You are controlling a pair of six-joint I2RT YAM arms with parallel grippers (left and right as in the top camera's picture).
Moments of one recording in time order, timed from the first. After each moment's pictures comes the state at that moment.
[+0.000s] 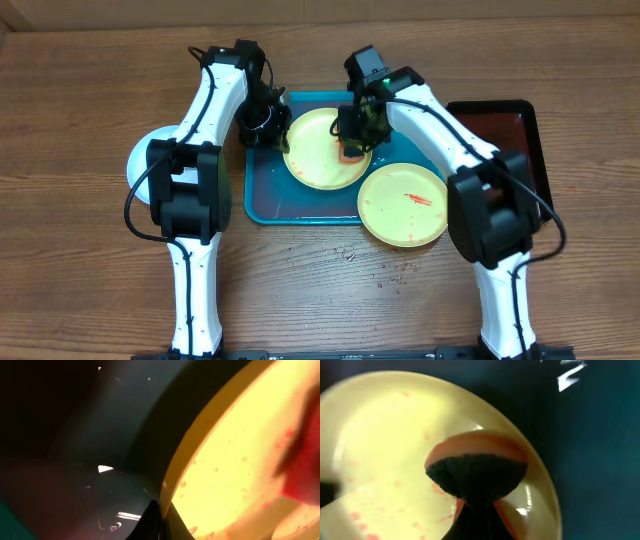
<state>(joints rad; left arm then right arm) -0.14 2.42 2.07 -1.32 0.39 -0.07 0.44 2.29 1.86 -0.91 -0.19 0.45</state>
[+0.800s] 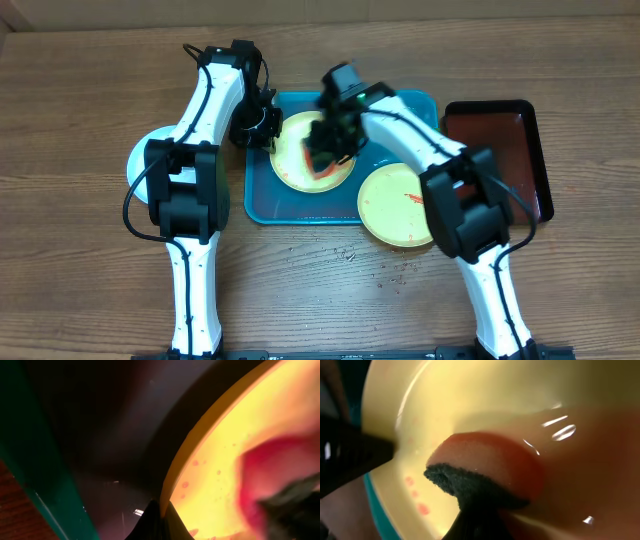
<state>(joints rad) -0.14 2.42 2.07 -1.32 0.25 -0.08 0.53 2.38 1.88 -0.80 -0.48 0.44</state>
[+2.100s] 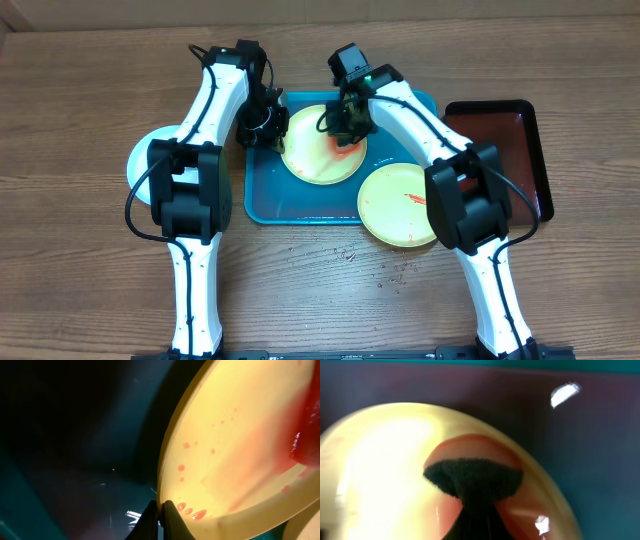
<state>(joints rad) -0.15 2.42 2.07 -1.32 0.32 -0.08 0.48 2.43 2.04 -0.87 -0.15 0.41</state>
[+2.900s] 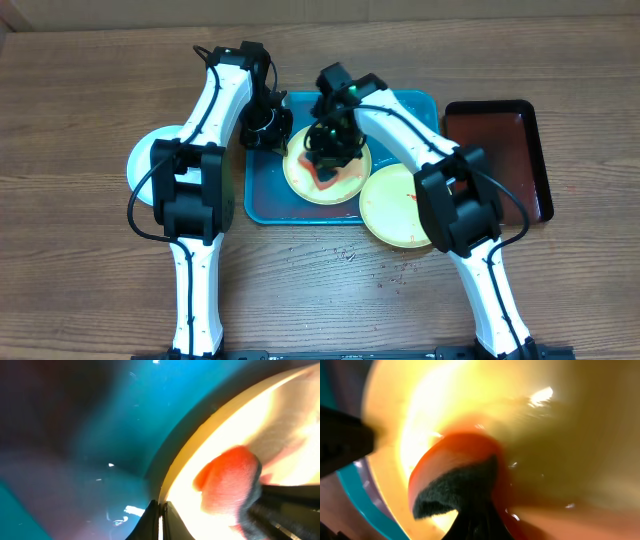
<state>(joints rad) -0.16 2.42 2.07 -1.34 0.34 -0.08 0.50 2.44 2.03 -1.10 -0.43 0.32</state>
